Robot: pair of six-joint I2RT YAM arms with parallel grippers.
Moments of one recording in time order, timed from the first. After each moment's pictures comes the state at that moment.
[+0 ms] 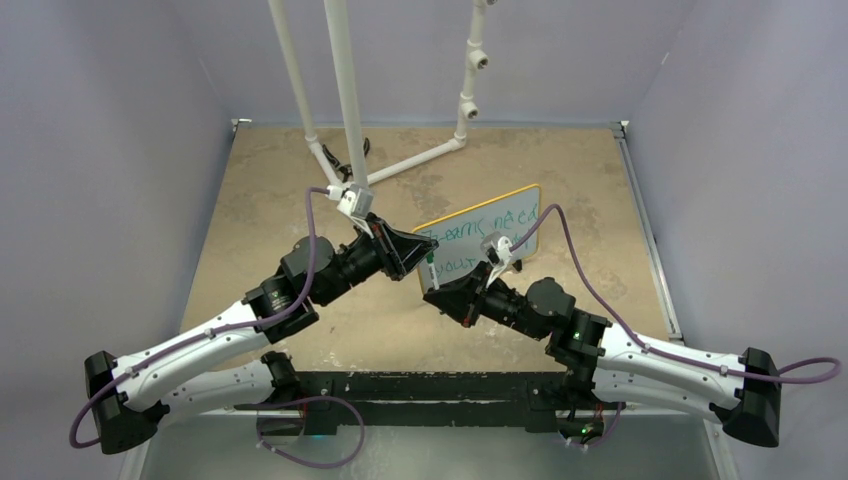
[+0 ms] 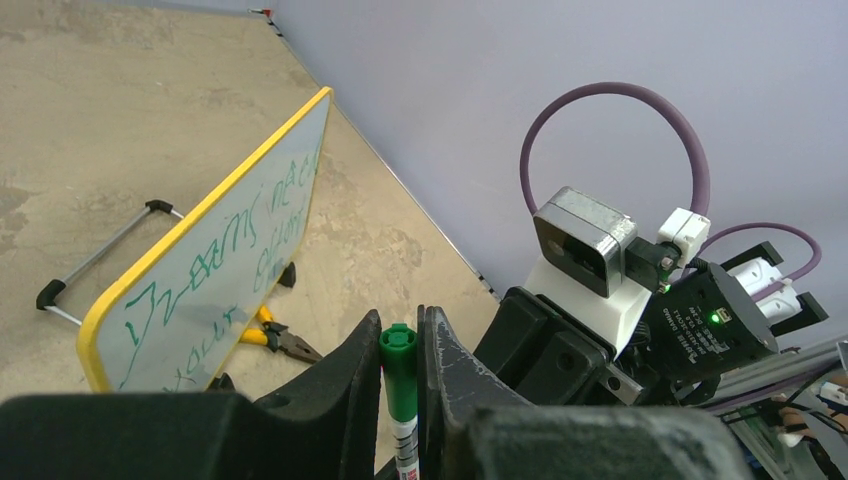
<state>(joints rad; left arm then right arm) -0.99 0.88 0.80 0.11 -0.08 -0.65 1.13 0.76 0.49 0.29 0.06 0.52</state>
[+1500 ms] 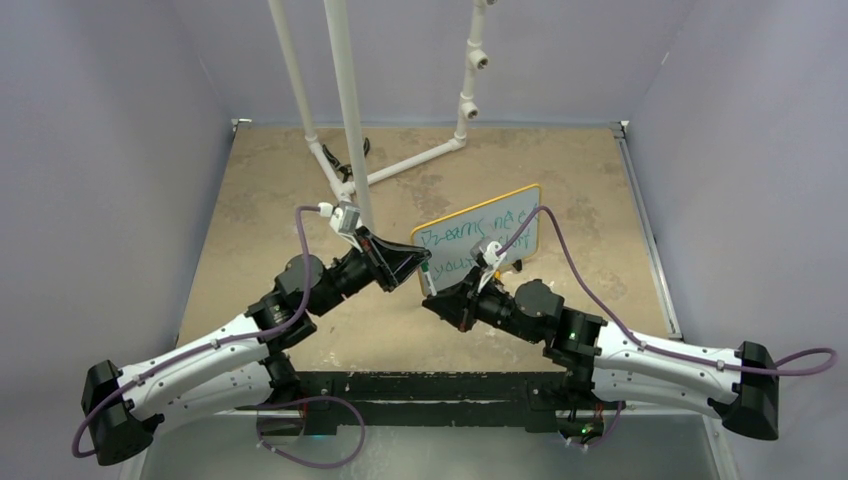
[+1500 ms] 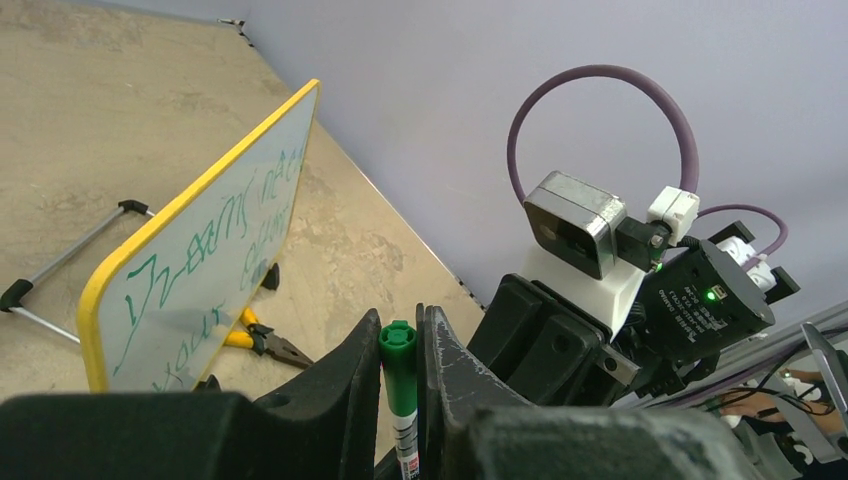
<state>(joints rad) -0.96 0.80 0.59 0.31 0.01 -0.70 1.16 0.79 0.51 0.20 0.12 0.50</state>
